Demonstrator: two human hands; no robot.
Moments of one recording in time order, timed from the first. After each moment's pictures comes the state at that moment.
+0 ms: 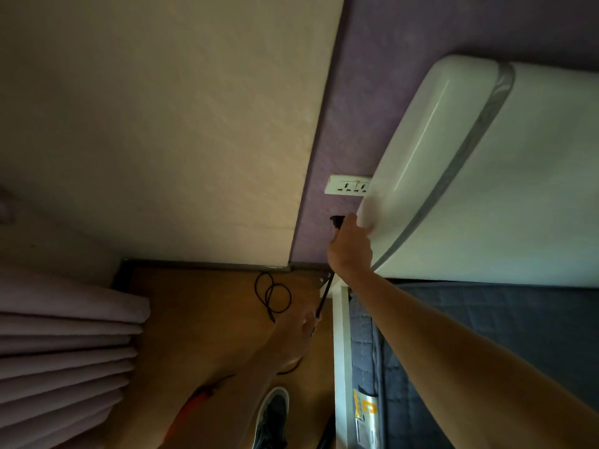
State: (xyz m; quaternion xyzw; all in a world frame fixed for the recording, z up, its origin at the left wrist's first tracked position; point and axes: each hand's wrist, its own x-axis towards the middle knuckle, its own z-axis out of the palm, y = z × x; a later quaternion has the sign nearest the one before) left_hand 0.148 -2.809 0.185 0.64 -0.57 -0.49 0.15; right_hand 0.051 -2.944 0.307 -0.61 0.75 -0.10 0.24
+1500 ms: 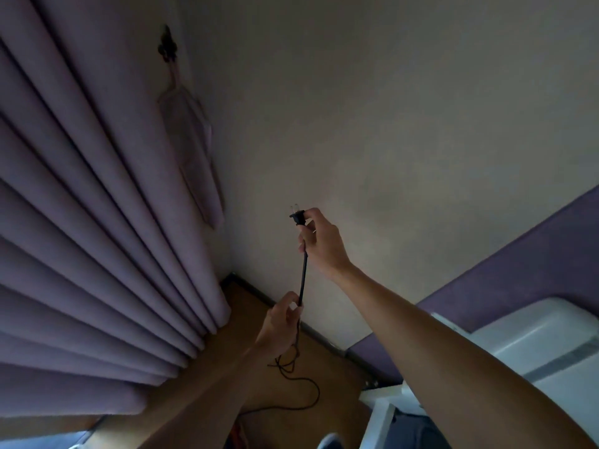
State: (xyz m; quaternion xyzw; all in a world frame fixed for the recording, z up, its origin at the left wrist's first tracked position) left_hand 0.346 -2.774 0.369 0.74 -0.35 -0.35 0.45; right_hand 0.329 -2.924 0.493 -0.84 0.30 -0.20 0.40
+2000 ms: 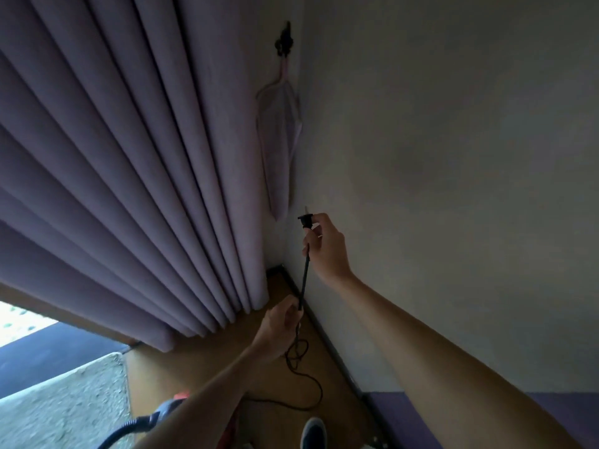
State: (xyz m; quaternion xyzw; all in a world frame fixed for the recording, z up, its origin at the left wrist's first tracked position) left_hand 0.368 -2.765 0.352 0.82 -0.18 -0.26 0.47; right_hand 0.409 -2.917 0.464 -0.85 0.16 -0.15 0.48
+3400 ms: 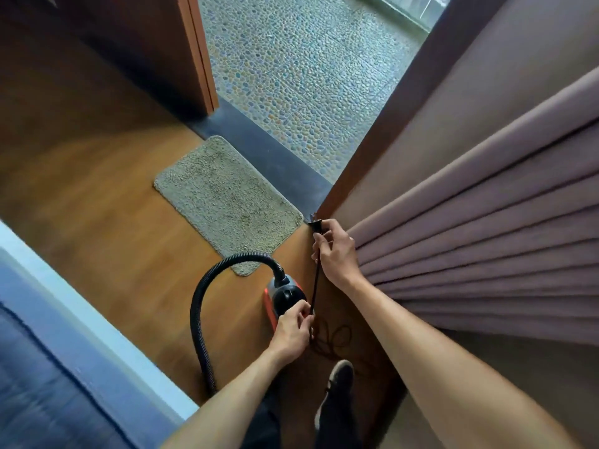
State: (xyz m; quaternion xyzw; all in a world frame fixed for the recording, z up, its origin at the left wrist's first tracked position) left_hand 0.223 -2.460 0.276 0.66 0.41 -0.07 0.63; right_hand 0.385 -2.444 0.358 -0.84 -0.26 0.25 0.40
